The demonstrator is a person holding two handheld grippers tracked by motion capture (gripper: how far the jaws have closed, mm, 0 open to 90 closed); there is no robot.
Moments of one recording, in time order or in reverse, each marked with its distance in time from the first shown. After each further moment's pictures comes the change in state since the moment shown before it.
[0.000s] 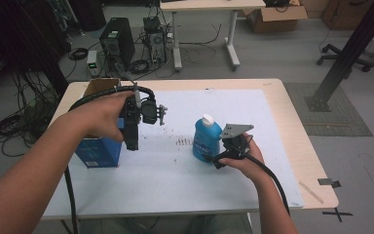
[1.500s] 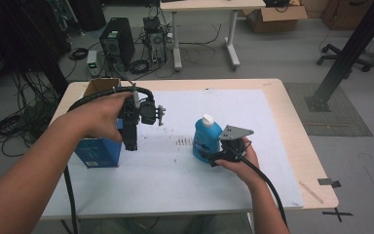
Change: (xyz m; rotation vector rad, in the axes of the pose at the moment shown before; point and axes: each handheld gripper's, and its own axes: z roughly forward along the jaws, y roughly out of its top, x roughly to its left) left arm -0.001 -0.003 0.002 -0.002 0.005 0.003; right arm 0.005 -0.008 0.011 -0.115 -0.066 0.036
